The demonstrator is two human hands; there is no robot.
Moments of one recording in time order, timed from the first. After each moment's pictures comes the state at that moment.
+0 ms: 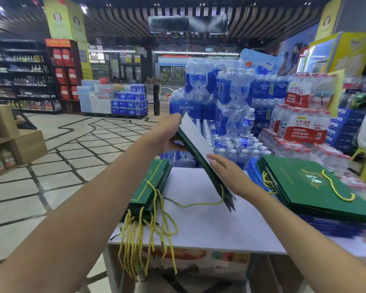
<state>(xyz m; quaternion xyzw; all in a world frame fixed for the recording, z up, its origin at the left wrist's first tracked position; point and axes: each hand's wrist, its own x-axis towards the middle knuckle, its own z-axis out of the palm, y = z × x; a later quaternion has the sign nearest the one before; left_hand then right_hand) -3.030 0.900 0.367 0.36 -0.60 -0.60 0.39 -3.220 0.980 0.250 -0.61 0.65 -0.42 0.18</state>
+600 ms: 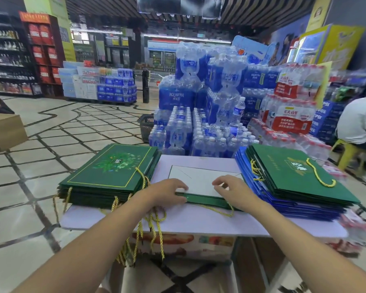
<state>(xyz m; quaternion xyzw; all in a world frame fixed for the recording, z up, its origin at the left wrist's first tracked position) -3.033 0.885 0.169 0.33 -0.92 -0.21 0.03 -3.267 1.012 0.172 -0.61 0.74 -0.26 0.10</state>
